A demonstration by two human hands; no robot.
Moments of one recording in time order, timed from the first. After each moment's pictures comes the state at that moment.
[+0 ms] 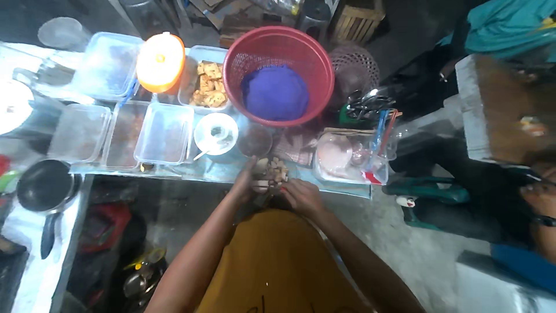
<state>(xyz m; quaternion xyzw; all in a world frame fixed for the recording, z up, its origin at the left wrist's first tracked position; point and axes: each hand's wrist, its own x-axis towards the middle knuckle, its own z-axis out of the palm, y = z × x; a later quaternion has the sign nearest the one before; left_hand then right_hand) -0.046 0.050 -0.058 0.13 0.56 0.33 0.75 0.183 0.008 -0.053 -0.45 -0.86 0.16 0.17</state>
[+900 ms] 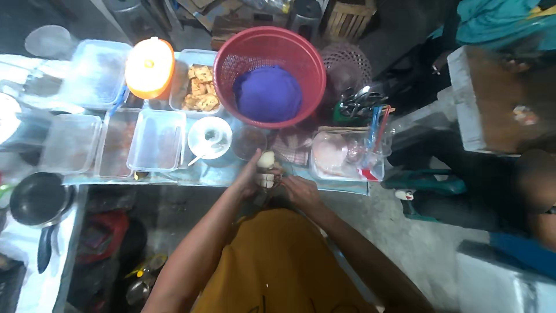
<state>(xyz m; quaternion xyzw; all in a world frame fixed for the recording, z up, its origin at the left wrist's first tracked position) -0.025 0.079 -0.031 0.11 0.51 0.29 0.80 0.183 0.018 -0.063 -0.50 -0.84 0.12 0.16</state>
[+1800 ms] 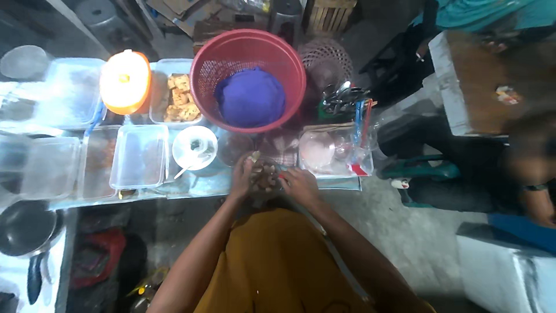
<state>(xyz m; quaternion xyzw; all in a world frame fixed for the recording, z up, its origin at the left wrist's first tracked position) -0.015 0.072 -0.074 0.48 0.55 0.42 0.54 0.205 0.042 -0.047 -0.58 -0.79 0.16 0.06</state>
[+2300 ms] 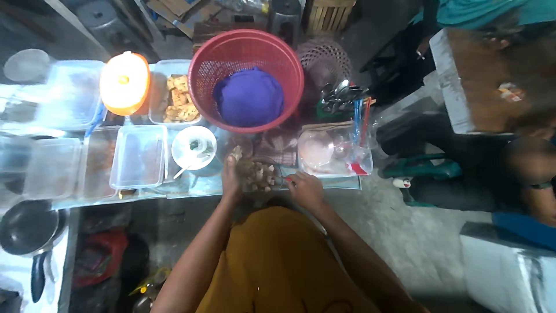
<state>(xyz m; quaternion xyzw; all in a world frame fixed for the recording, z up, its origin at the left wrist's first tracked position) -0.020 0.074 -0.079 0.33 0.54 0.54 0.56 0.223 0.028 -0.051 -0.65 -0.73 0.24 0.00</state>
